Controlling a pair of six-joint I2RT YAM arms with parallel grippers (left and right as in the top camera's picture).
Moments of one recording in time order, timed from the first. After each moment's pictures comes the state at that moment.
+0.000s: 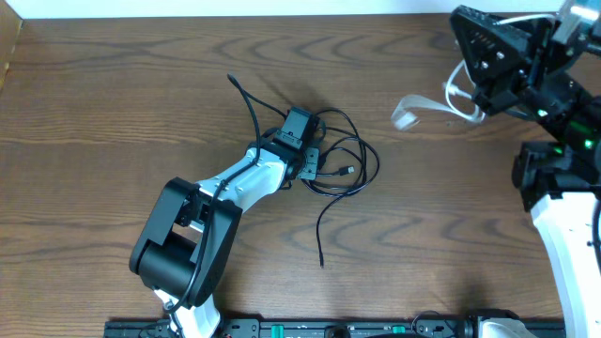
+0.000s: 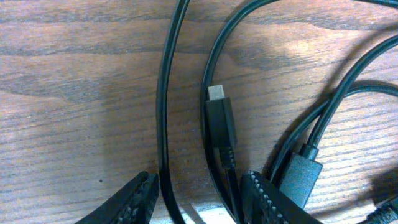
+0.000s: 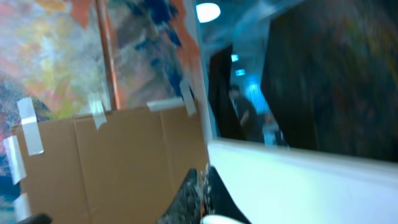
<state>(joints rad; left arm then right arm) -0.49 1.88 1.06 -0.33 -0.05 -0.30 0.00 1.26 1.11 0.94 -0.92 0.88</state>
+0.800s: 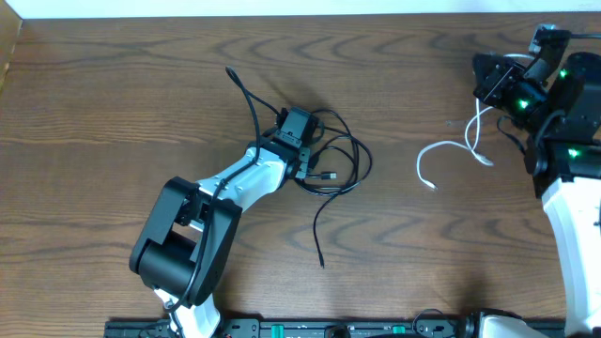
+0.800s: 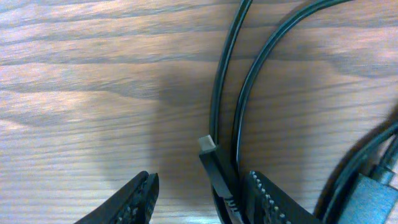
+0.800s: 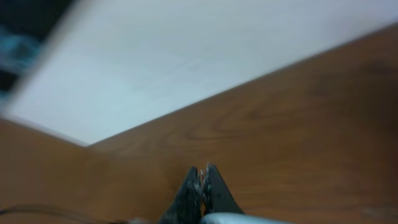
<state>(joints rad) -0.48 1.89 1.06 -0.37 -0.27 -0.25 -0.12 1.34 1.11 -0.17 -0.45 0.54</state>
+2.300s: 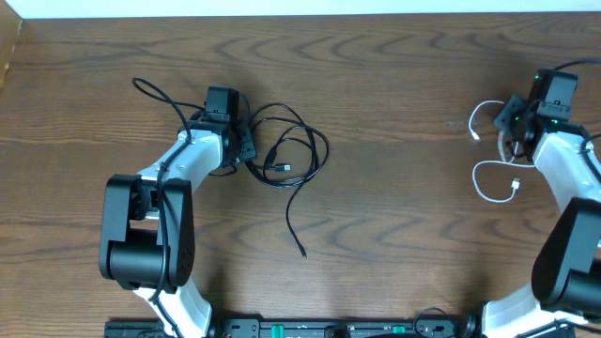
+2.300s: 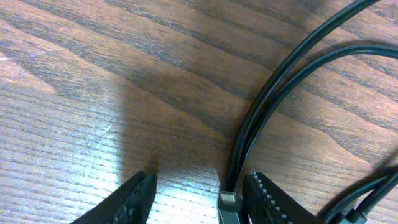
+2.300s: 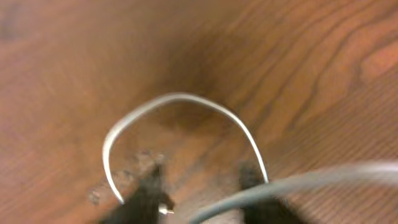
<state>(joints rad) -0.12 1.88 1.09 -0.45 -0.01 -0.38 -0.23 1.75 1.12 -0.28 0.11 0.35</state>
